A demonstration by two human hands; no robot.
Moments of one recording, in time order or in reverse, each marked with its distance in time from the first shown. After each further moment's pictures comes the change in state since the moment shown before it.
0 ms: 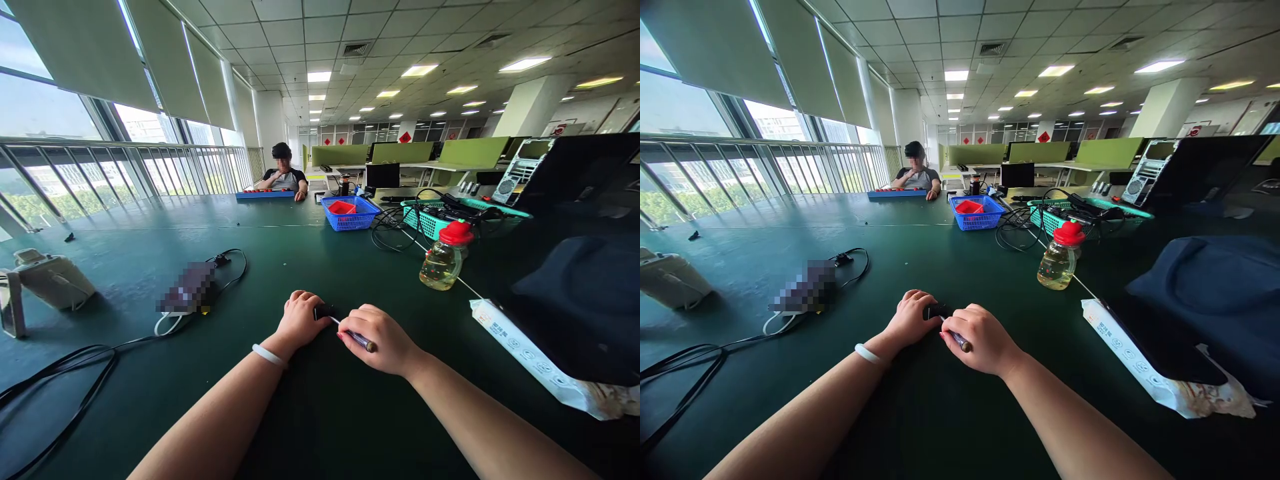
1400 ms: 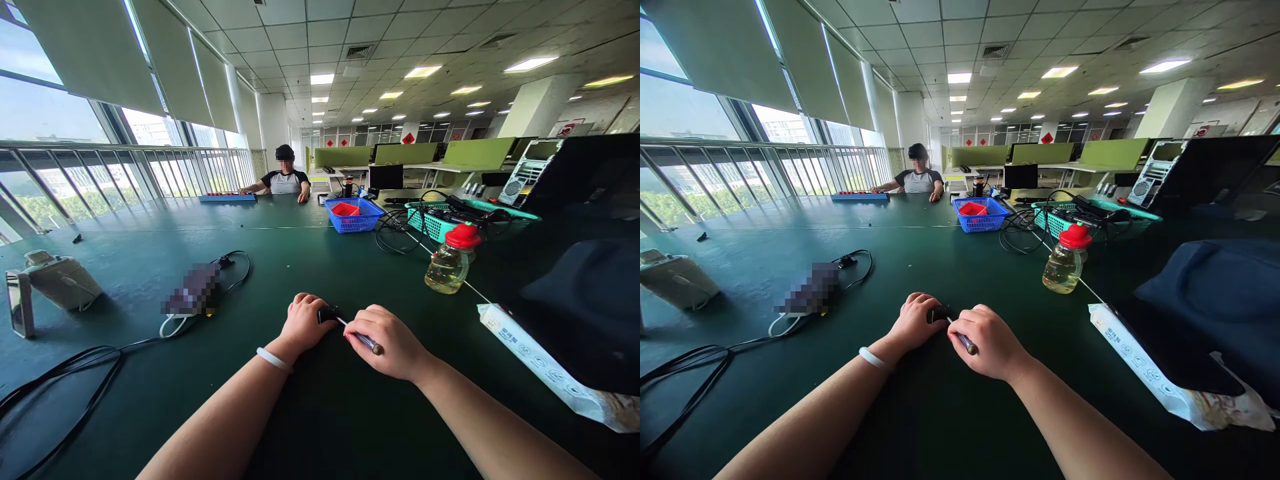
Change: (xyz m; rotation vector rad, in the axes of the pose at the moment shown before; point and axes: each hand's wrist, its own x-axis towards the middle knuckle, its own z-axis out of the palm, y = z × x) left_hand -0.001 0.000 -0.002 -0.015 -0.019 -0.011; right_hand 0.003 -0.006 -0.008 -0.042 -0.004 0.048
